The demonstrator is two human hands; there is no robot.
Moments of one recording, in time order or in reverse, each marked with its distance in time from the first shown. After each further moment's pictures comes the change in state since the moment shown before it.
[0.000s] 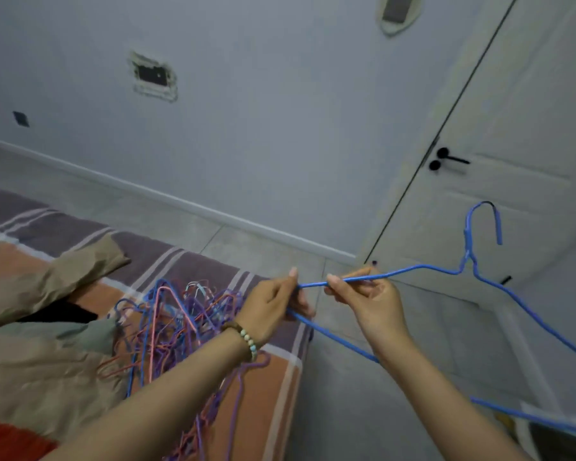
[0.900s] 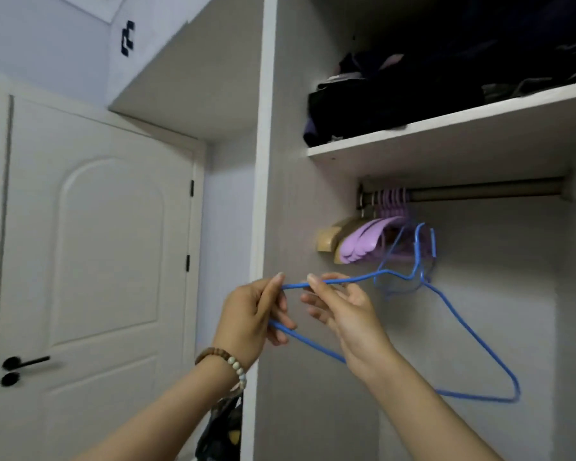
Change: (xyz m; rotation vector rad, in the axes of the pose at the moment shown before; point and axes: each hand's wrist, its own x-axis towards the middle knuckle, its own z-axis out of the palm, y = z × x) left_hand -0.239 0.384 0.633 -0.191 -0.875 0.696; right_hand -0.303 -0.399 -0.562 0.120 0.890 -0.515
